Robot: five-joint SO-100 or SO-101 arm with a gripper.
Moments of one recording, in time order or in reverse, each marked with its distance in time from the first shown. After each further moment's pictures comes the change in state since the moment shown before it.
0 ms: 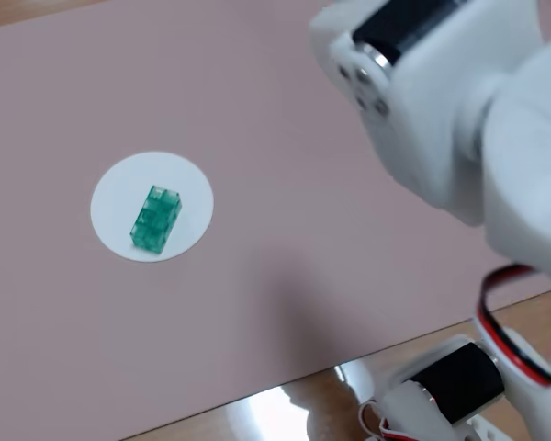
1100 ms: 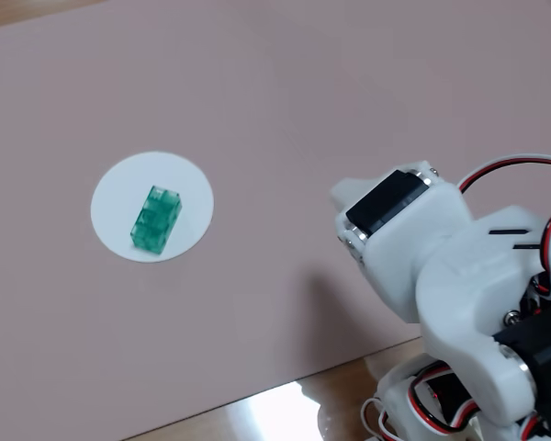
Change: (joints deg) arm 2.9 27.4 40.6 0.3 -3.7
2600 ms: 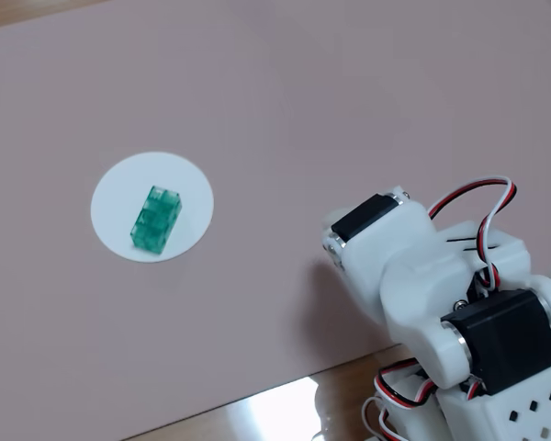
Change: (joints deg) arm 1.4 0.0 14.3 -6.7 5.0
